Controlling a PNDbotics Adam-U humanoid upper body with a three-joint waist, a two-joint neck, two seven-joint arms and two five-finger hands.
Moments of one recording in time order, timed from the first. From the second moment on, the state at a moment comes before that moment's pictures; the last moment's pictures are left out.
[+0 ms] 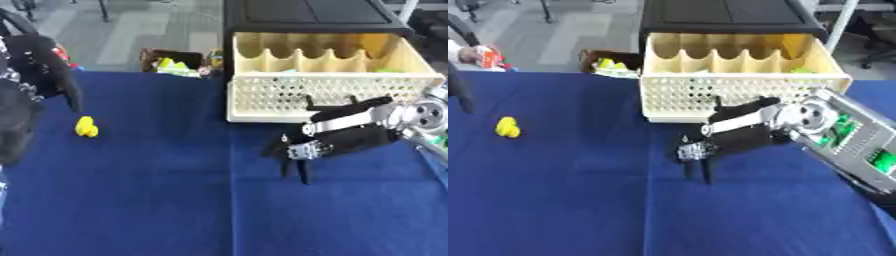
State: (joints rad) left arm -0.46 0.36 0.12 -1.98 0.38 -0.10 -0.33; right arm -1.06 -0.78 0.67 -1.67 -0.11 0.38 0.85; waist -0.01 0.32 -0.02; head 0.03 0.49
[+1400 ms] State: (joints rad) left arm -0.46 0.33 0.13 -1.98 0.35 -0.09 -0.34; right arm -1.12 -0.66 0.58 -1.34 0.13 0.28 0.90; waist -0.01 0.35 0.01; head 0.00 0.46
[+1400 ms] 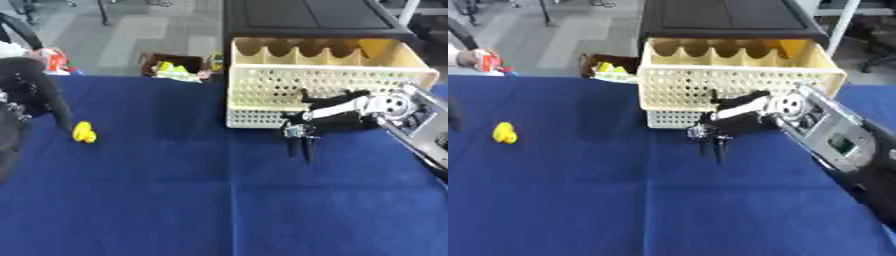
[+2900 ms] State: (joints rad) left arm -0.44 0.31 0.15 -1.98 0.31 -0.08 -0.36; right arm -1.20 -0.51 0.42 -1.09 0.34 0.16 0.86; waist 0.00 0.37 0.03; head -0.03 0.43
